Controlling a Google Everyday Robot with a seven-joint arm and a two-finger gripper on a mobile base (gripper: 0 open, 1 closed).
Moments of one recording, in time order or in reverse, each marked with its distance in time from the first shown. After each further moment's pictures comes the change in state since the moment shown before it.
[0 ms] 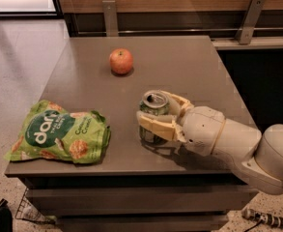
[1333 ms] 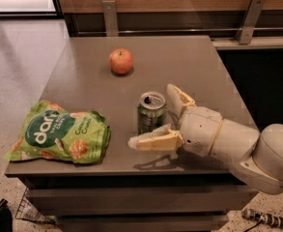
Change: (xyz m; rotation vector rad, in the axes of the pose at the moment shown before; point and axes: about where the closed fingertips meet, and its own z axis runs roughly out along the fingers) arm -0.002 0.004 0.005 -0.011 0.000 -0.004
